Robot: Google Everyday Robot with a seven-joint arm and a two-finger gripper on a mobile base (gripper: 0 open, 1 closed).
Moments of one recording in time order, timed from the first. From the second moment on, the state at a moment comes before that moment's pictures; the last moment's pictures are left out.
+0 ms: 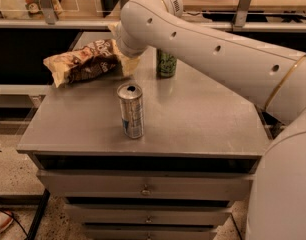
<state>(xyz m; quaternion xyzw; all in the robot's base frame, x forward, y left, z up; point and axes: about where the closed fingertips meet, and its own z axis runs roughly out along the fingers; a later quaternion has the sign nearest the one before) 0.752 0.091 0.876 -0.78 0.47 -0.19 0.37</state>
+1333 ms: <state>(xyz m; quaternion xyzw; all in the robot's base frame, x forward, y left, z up) 0.737 0.072 0.891 -0.77 0.48 -0.11 0.41</state>
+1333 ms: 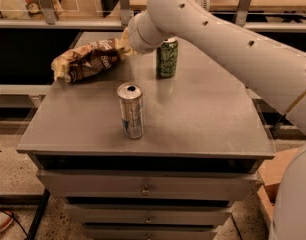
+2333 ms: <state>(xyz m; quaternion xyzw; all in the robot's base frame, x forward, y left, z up) 0.705 0.035 0.913 -0.78 0.43 -0.10 0.45</state>
